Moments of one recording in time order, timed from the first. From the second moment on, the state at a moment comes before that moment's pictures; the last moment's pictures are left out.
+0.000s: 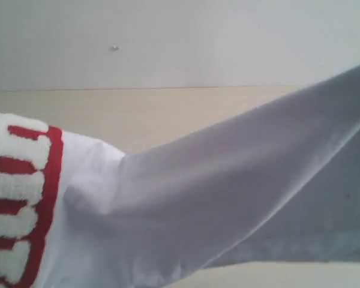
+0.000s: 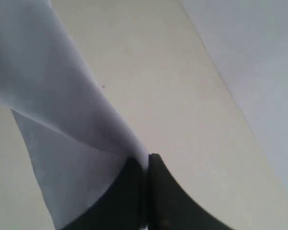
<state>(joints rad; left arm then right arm) -0.23 0.63 -1.17 -0.21 1.23 0.90 0.03 0.83 -1.13 0.40 1.22 -1.08</state>
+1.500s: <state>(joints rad) 0.02 1.46 -0.73 0.34 0.23 0.89 0.13 1.56 -0.94 -0.24 0.64 -0.95</state>
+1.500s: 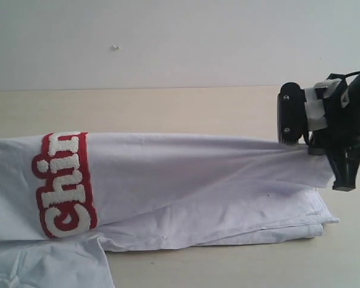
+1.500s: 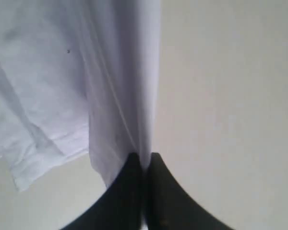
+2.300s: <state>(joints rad) 0.08 1.91 -0.83 0.27 -0.25 0.83 0.13 1.94 -1.17 -0.58 0.56 -0.47</state>
